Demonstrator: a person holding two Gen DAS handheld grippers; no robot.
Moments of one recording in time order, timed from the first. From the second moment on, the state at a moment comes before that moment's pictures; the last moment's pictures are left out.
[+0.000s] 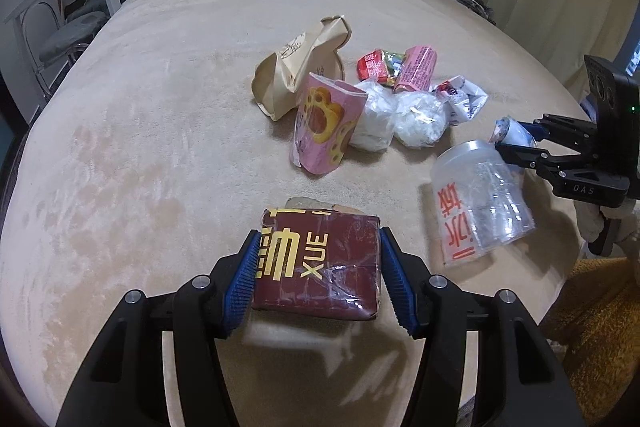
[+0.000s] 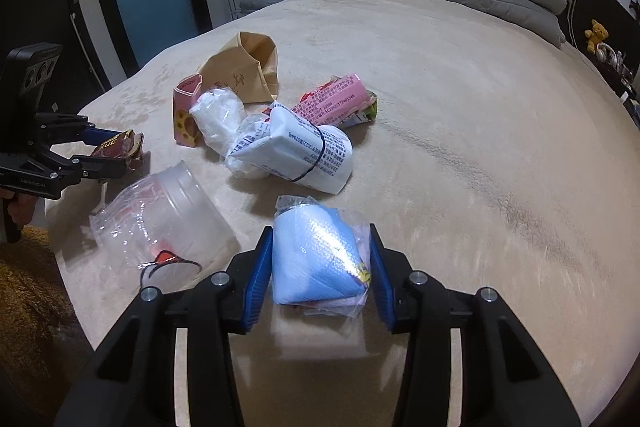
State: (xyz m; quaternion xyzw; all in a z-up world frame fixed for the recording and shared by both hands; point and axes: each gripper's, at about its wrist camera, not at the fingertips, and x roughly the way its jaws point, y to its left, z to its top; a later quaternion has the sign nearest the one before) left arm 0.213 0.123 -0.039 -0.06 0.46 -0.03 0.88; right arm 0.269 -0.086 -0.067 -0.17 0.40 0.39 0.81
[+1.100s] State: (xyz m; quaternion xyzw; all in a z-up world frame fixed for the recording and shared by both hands) left arm 0.024 0.009 -0.020 -0.13 0.34 -0.08 0.93; right arm 0.051 -0.184 -0.036 -0.04 0.35 0.36 0.86
